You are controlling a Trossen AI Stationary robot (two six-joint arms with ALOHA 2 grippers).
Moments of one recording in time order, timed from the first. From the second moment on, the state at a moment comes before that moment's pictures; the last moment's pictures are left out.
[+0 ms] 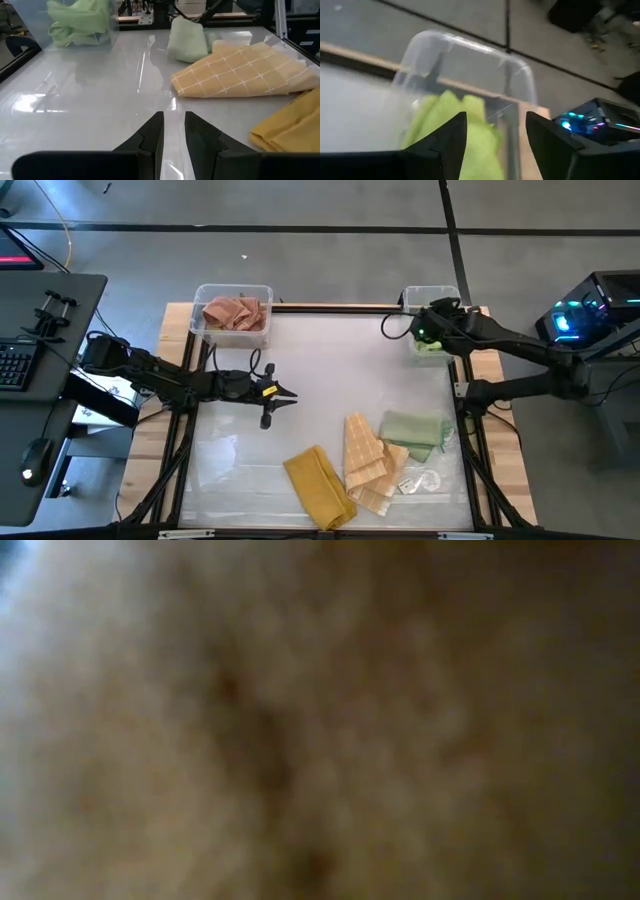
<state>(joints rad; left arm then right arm) -0.08 1.28 0.34 0.62 -0.09 0.02 -0.42 1.10 1.03 -1.16 0.92 0.69</state>
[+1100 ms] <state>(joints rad) -0.09 1.28 0.34 0.63 -0.09 0.01 0.48 1.59 1.03 -1.01 0.23 1.15</state>
